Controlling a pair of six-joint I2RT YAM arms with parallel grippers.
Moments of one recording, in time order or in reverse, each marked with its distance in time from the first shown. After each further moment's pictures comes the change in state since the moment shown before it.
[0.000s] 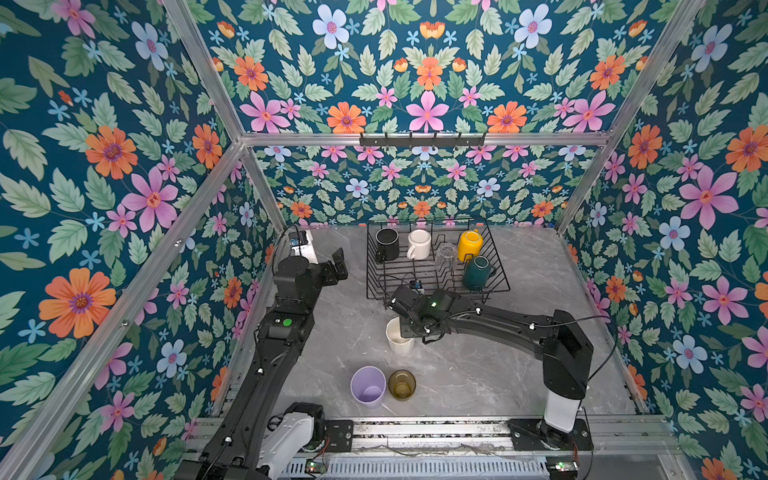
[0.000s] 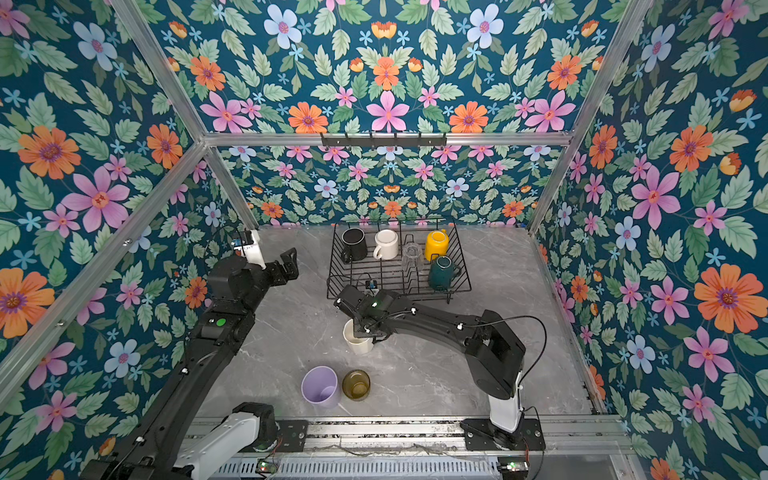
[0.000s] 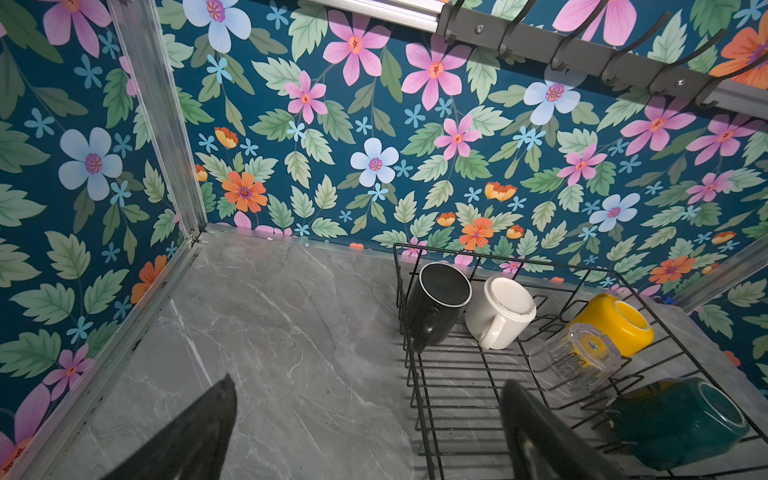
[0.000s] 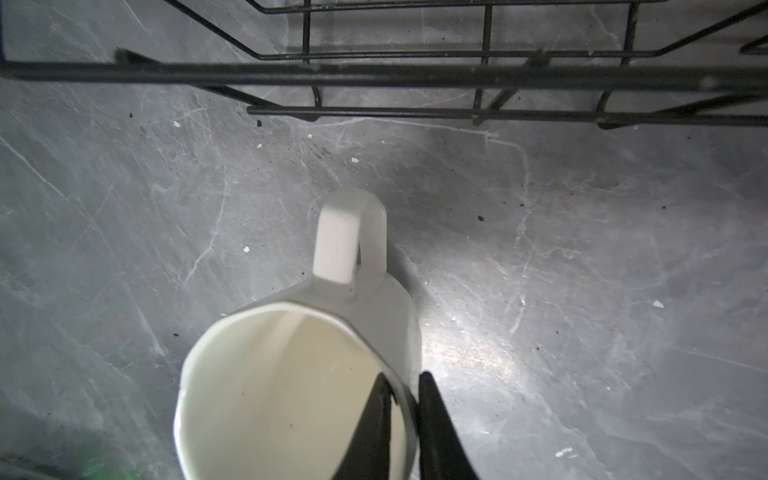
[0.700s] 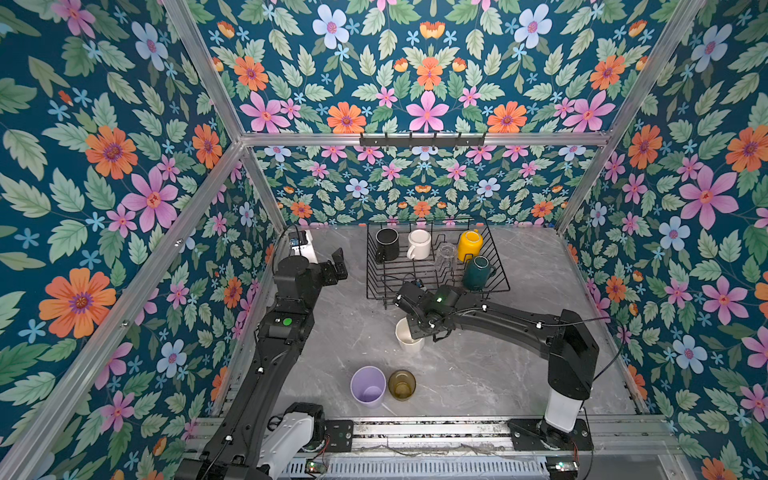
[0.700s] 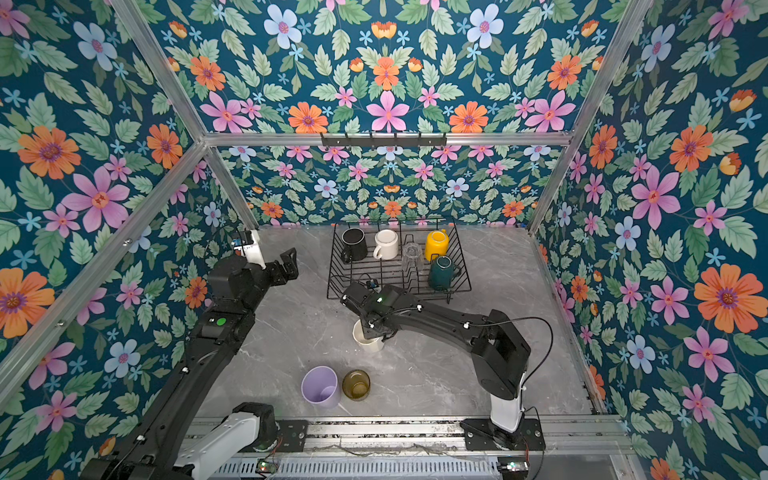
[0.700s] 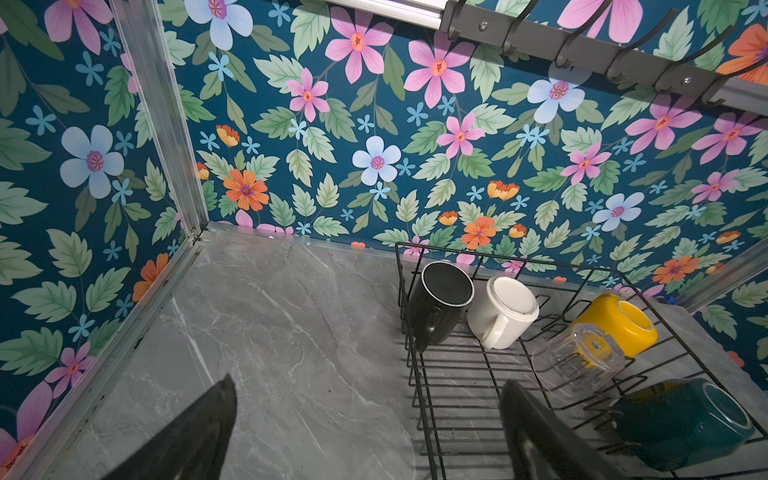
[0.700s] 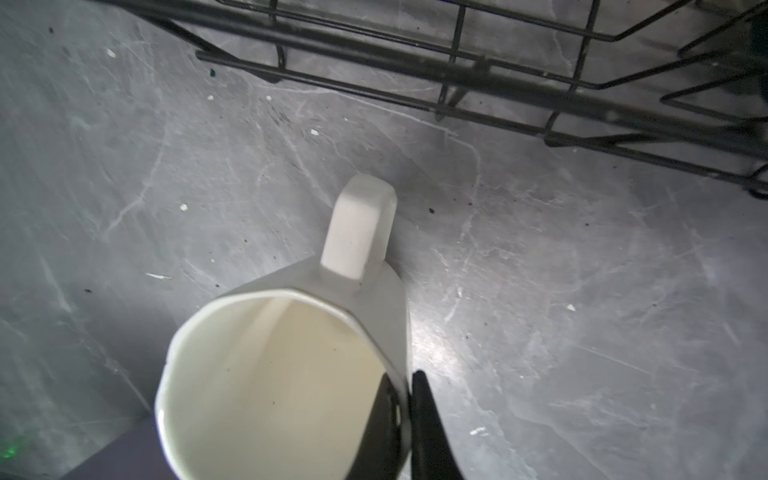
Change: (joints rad) left arm 0.004 0.005 0.000 0.000 0.001 0.000; right arm -0.033 -0.045 -0.012 -0.102 0.016 -0.200
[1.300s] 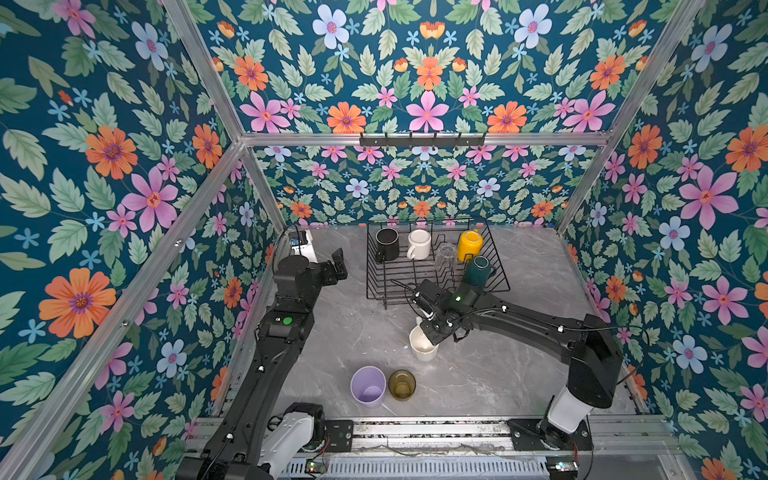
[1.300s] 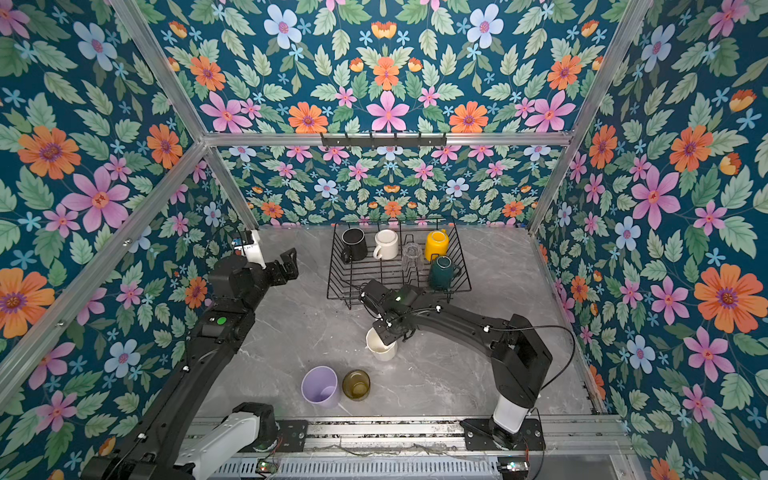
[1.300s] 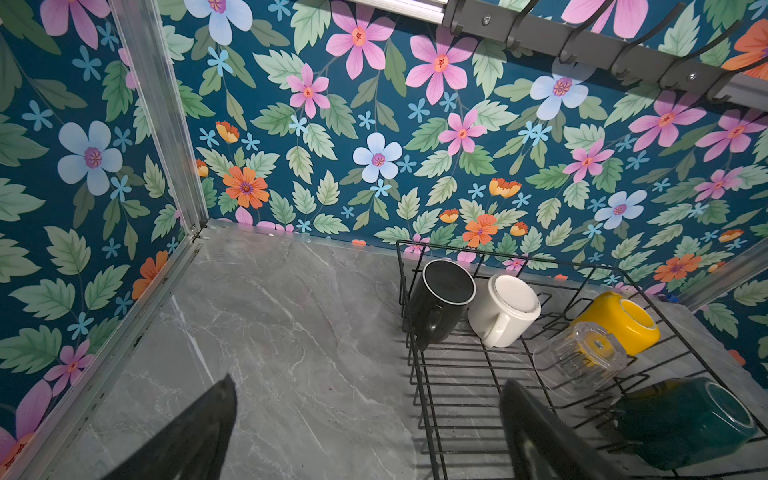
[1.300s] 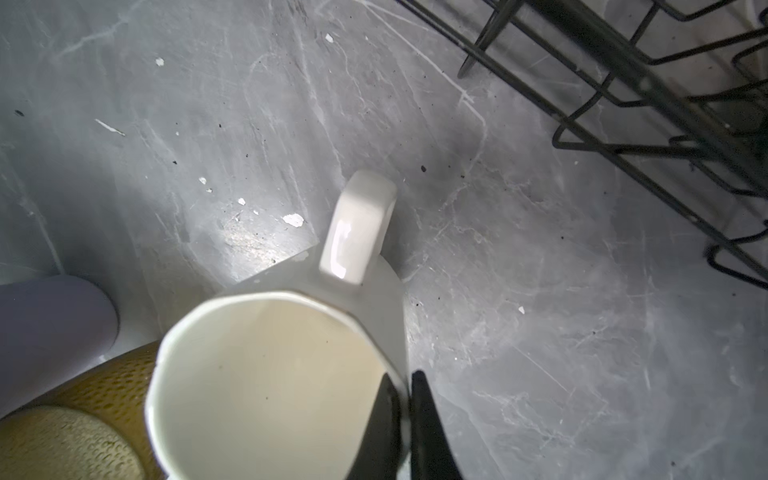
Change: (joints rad) left arm 0.003 0.006 0.000 0.000 0.007 0.000; right arm -0.066 -0.102 -0.130 0.021 -0.121 -0.381
